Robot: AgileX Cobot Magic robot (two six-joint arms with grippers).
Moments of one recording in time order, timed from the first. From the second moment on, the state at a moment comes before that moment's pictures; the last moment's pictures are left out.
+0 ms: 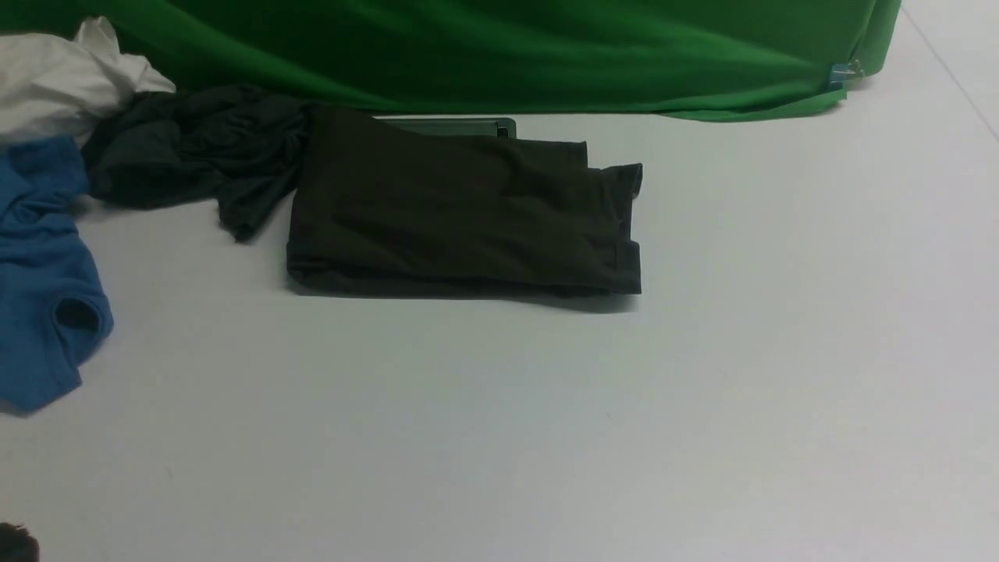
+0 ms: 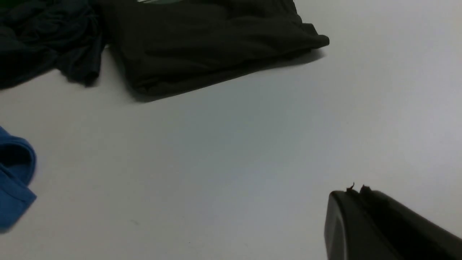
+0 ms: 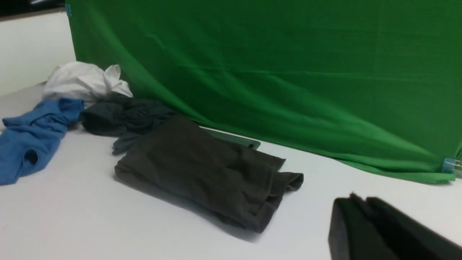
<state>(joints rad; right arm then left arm) 0.40 0.28 -0.54 0.05 0.47 -0.06 -0.01 0.20 -0.73 -0.36 1.17 0.36</state>
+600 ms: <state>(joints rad) 0.40 0.28 -0.54 0.05 0.46 -0.06 -0.01 0.14 -0.55 -0.18 0.65 0.55</state>
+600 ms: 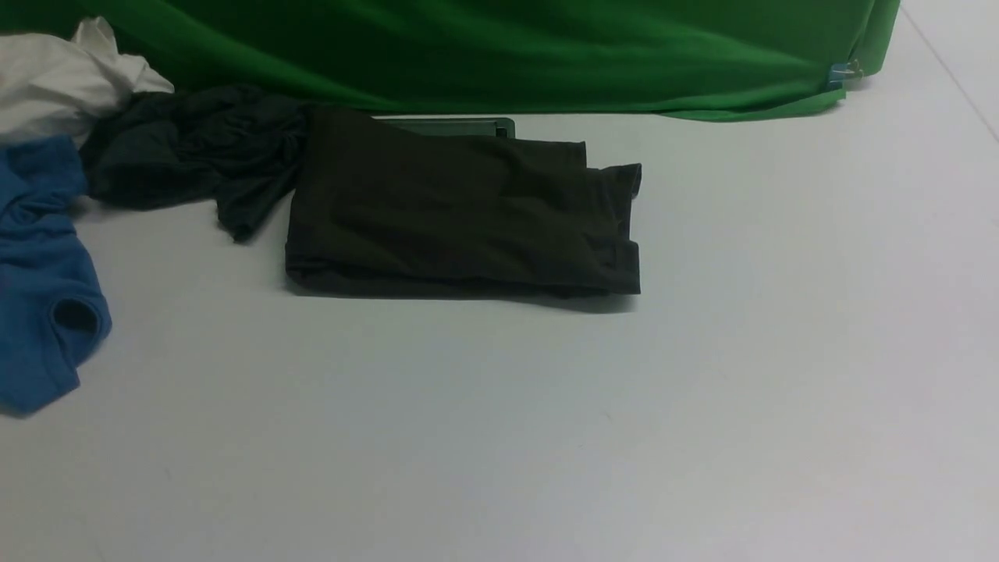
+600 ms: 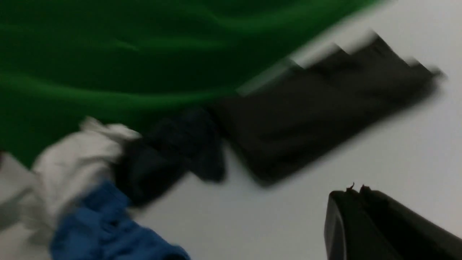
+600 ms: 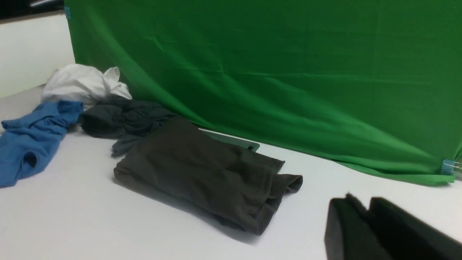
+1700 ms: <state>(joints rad) 0.40 0.28 -0.54 0.05 0.46 -0.06 -0.01 0.00 0.01 -0.07 0.25 0.22</state>
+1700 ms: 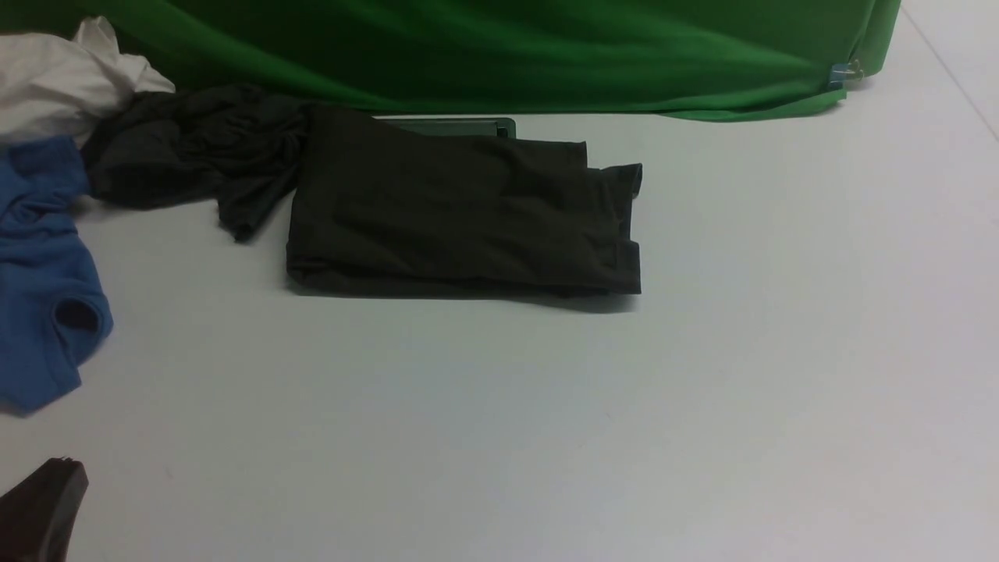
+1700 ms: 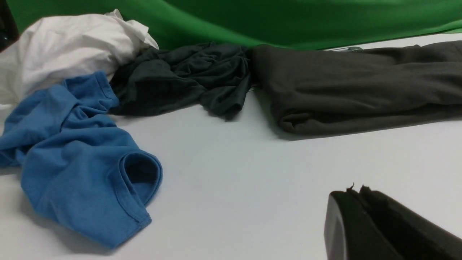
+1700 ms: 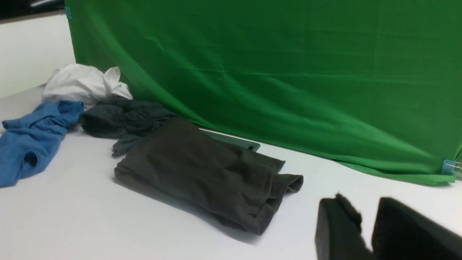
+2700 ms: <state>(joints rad) 0.11 0.17 -0.39 0.03 0.36 -0.11 -0.01 0.00 0.01 -0.06 0.25 0.23</state>
